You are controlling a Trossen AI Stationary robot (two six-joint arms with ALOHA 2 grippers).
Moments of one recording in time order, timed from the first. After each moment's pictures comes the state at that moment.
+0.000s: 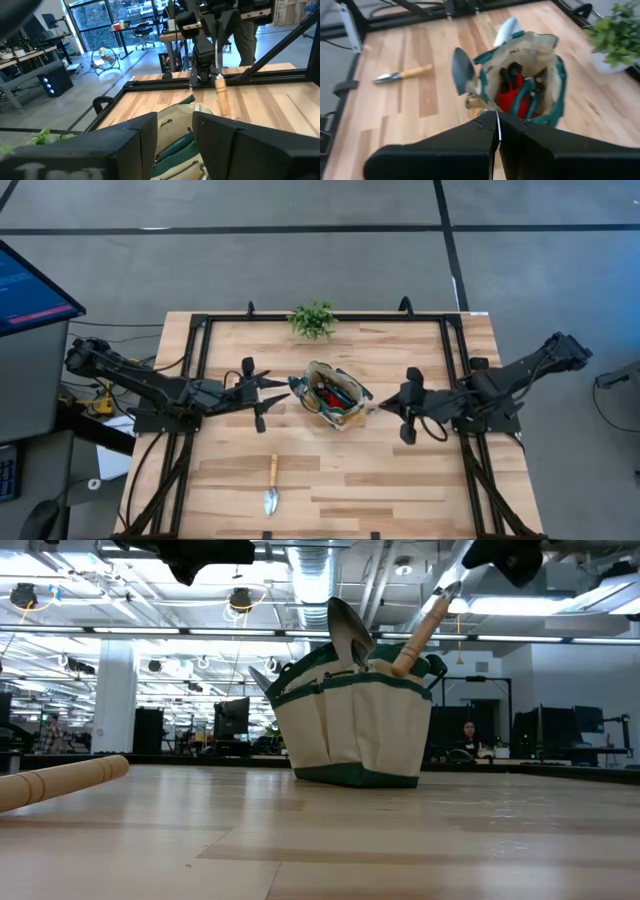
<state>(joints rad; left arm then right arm) -0.30 1.00 0.56 0.34 -0.60 0.12 0.43 1.02 0.89 -0.52 0.51 0.44</state>
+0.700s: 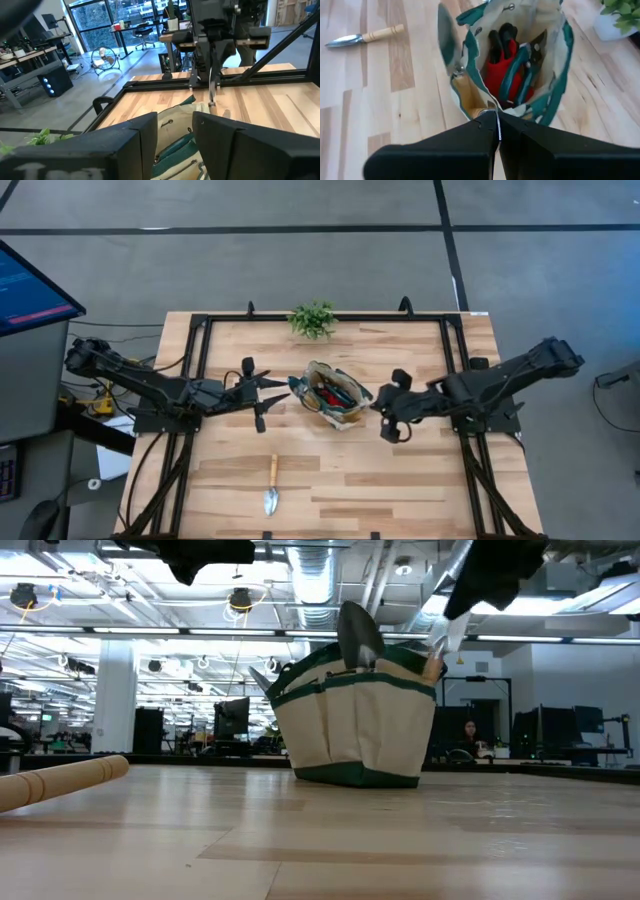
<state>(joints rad) -0.30 1.00 0.56 0.34 -0.60 0.12 0.33 1.22 0.96 -0.62 0.42 0.44</state>
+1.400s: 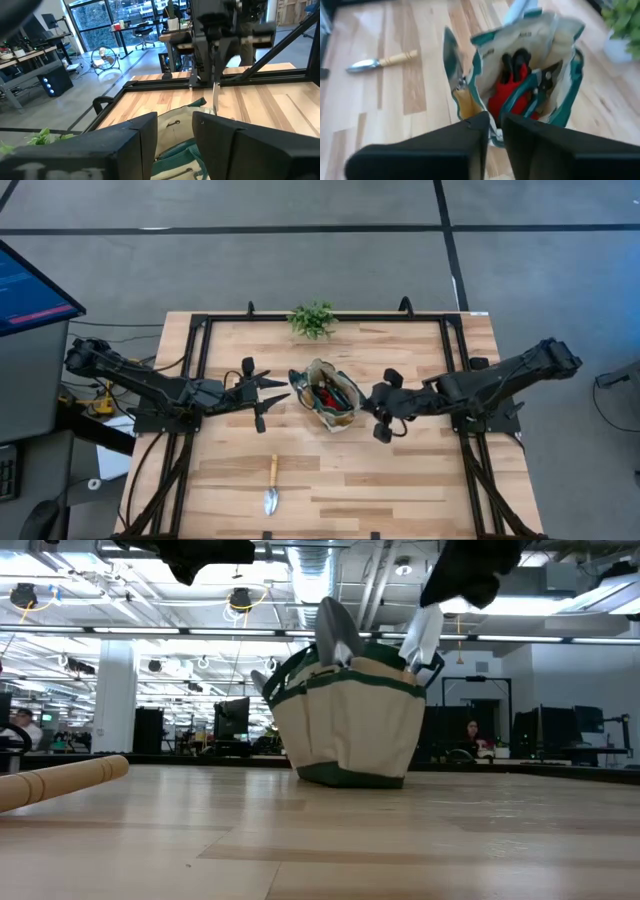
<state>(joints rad) -0.30 1.01 0.56 0.34 -0.59 0.12 0.30 1.25 0.96 -0.47 0.39 0.39</state>
